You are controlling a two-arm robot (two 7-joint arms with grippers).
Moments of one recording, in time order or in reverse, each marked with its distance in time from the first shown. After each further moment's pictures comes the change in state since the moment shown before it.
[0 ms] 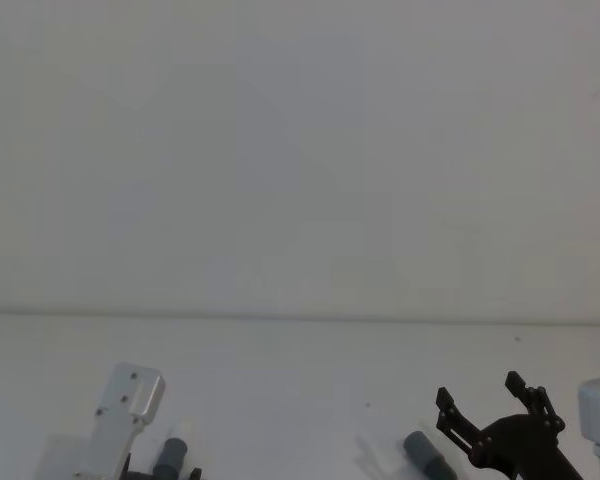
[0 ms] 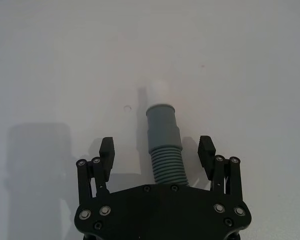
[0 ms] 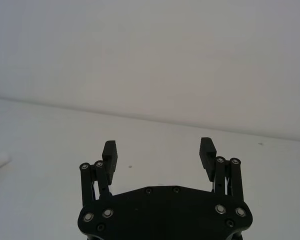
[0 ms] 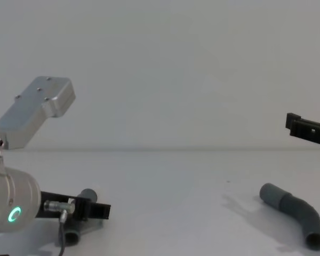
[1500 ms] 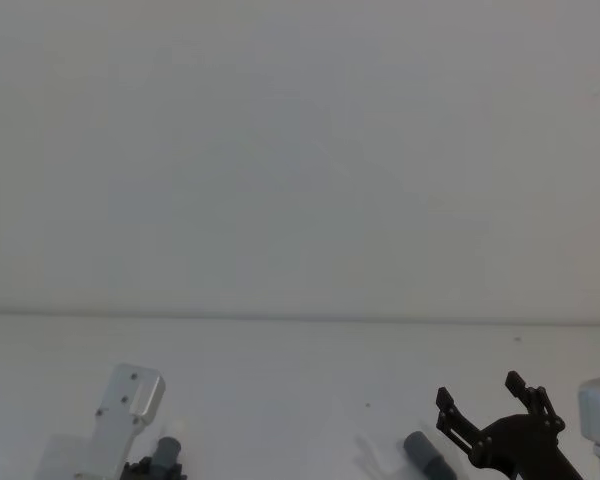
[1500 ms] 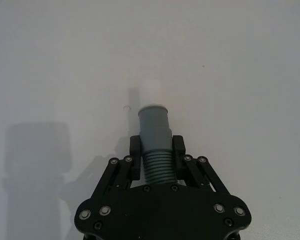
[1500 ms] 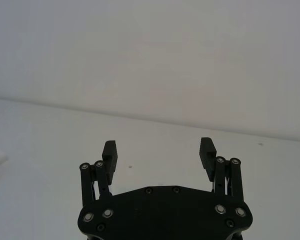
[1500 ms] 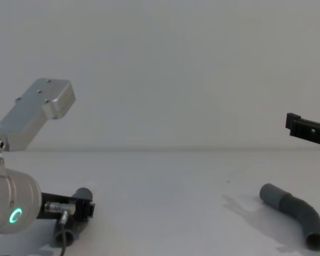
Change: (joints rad) left arm -0.002 -0.007 -0.004 0.011 0.004 -0.006 -0.007; right arm 0.000 0.000 0.000 0.000 0.000 0.000 0.000
